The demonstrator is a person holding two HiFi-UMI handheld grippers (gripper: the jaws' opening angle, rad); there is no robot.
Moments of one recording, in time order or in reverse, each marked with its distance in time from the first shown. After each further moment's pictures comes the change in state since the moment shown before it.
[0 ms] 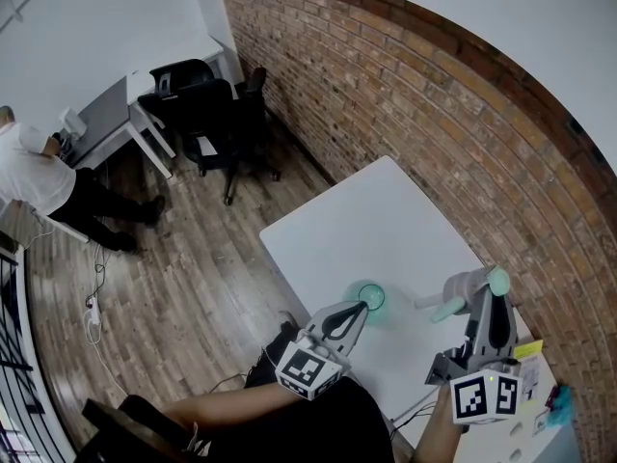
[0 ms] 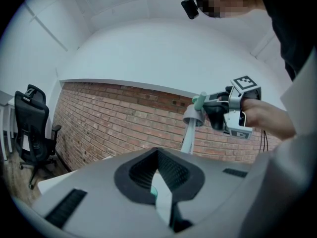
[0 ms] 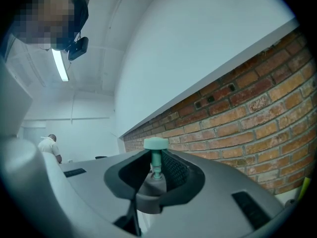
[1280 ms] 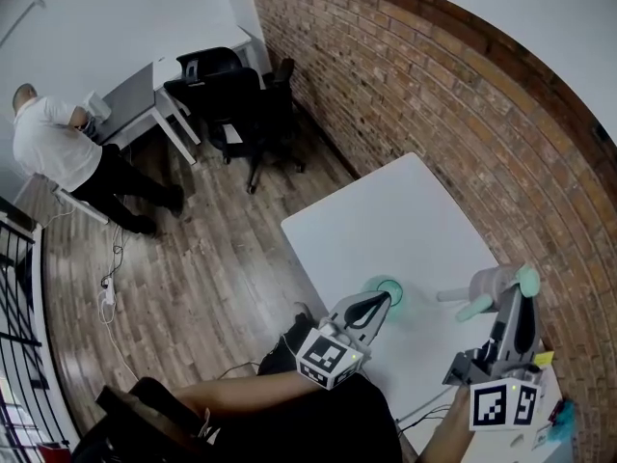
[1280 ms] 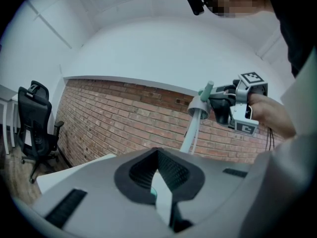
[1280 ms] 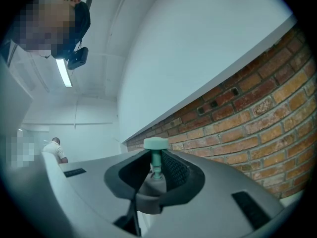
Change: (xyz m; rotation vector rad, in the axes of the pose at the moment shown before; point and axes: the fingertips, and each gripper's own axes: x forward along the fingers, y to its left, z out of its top) left arm 0.017 0.000 -0.007 -0.022 0.017 0.016; right arm 0.001 -0.001 0.022 0.016 -0.060 0.039
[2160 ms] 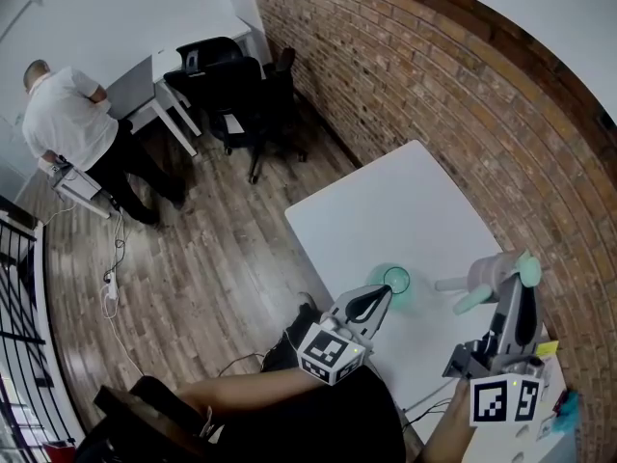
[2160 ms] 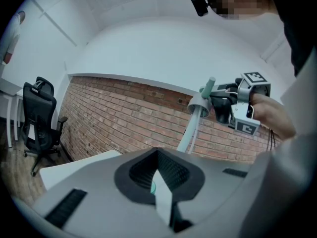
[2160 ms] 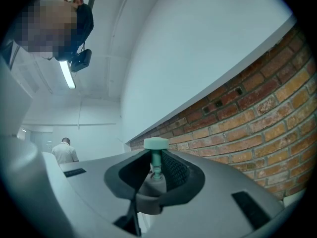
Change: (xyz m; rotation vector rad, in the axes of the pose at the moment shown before) left arm -0.019 0.002 -0.006 -0.049 0.010 0.024; right arm -0.005 0.026 0.000 -0.003 -0.007 0.042
